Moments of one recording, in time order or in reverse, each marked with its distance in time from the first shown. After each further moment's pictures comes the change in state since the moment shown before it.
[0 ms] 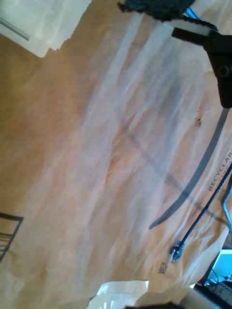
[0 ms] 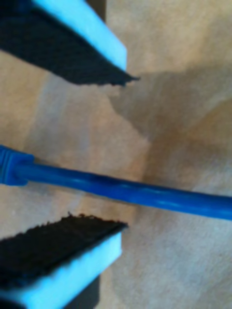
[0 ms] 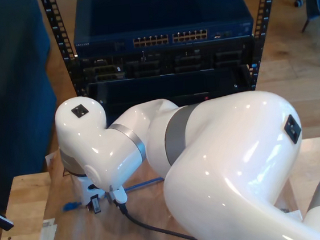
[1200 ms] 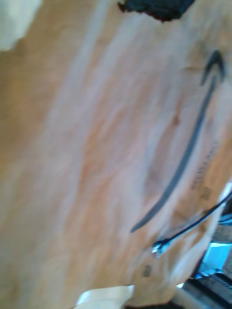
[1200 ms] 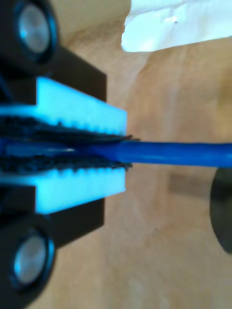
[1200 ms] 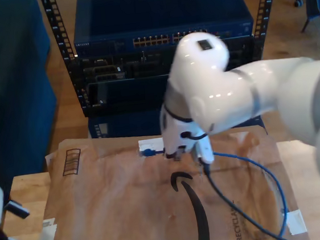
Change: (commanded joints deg) left arm -6.6 0.3 -0.5 -6.6 -0.8 -1.8; right arm -24.4 -28.2 21.3 14.9 11.9 -11.4
